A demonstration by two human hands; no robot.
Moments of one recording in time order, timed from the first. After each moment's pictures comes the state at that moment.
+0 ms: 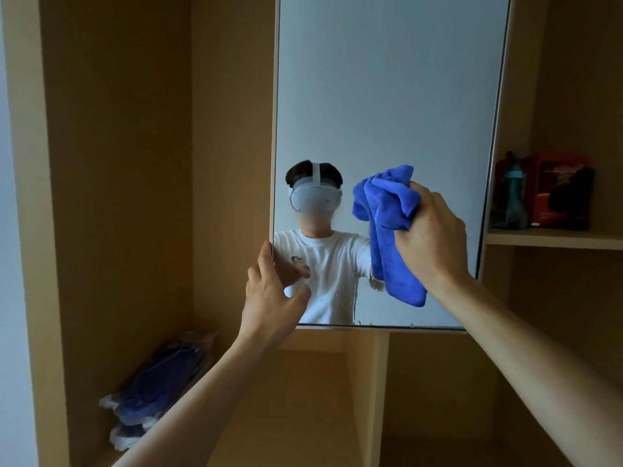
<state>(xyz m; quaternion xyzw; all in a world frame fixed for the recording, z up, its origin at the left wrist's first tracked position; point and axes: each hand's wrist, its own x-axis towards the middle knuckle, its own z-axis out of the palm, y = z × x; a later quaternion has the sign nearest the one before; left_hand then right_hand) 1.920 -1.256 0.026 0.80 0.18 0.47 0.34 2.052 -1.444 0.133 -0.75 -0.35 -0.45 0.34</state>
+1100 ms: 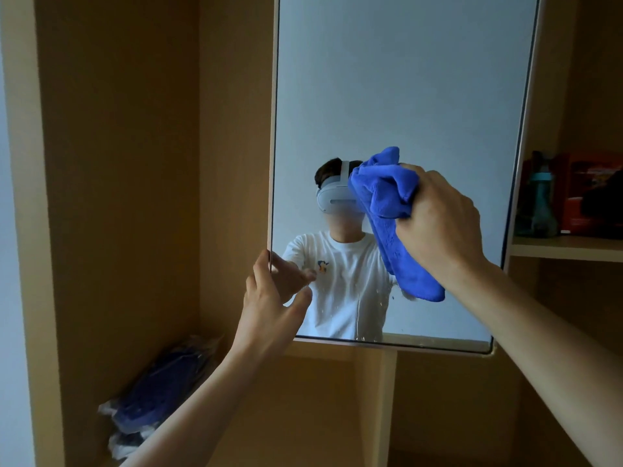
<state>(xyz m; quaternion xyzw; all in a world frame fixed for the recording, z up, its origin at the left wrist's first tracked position) 1.921 -1.261 0.035 0.79 0.19 0.47 0.34 2.056 -1.438 0.161 -0.71 -0.40 -0.48 0.32</state>
